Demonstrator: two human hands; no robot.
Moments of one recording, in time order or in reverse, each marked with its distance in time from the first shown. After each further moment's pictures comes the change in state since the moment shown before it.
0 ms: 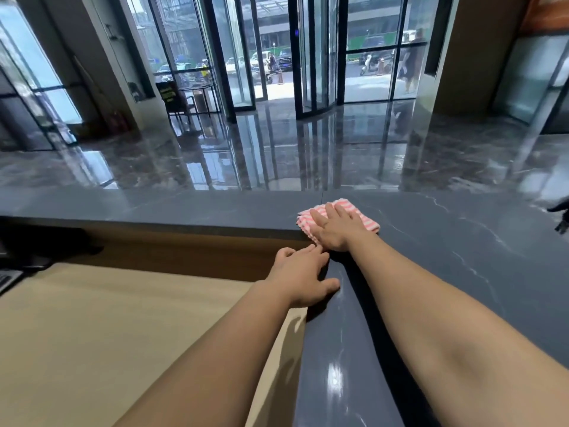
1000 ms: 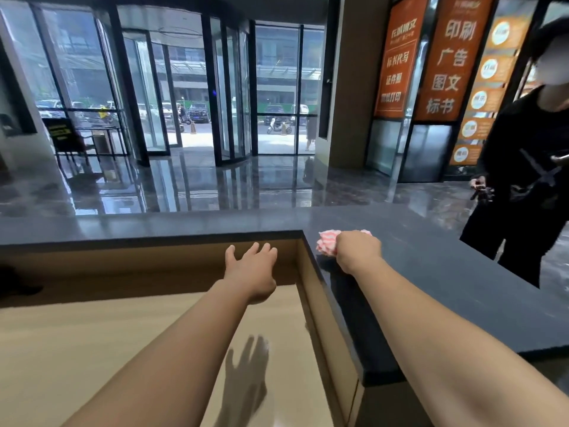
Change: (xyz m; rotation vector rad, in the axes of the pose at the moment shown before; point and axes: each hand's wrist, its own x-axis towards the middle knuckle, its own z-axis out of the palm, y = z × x) left_hand -0.165 -0.090 -0.043 0.103 0.067 0.042; right_hand -0.232 -0.149 -0.028 -0.187 0.184 0.578
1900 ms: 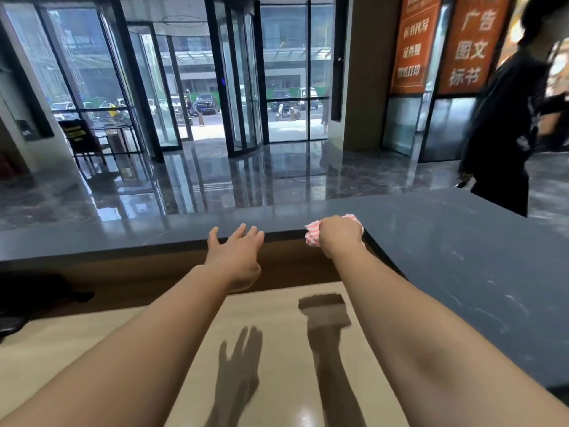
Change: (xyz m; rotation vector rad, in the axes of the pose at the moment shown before) left_hand 0.013 -0.159 -0.028 0.092 0.037 -0.046; right_hand 0.106 -0.173 0.014 -0.008 -0.152 -0.037
